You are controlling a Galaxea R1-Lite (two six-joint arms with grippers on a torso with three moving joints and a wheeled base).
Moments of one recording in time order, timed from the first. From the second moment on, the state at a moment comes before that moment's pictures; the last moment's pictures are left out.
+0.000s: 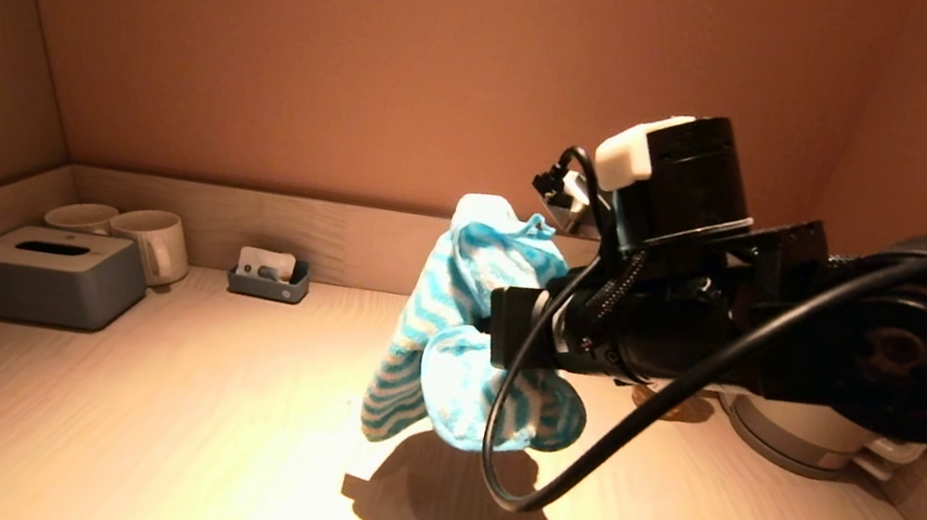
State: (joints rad) left arm 0.00 0.00 0.00 0.02 0.00 -0.03; right arm 0.65 1.71 -1.36 0.23 -0.04 0.25
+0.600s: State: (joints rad) left arm 0.00 0.00 0.00 0.02 0.00 -0.03; right arm 0.69 1.81 -1.57 0.37 -0.09 0.25
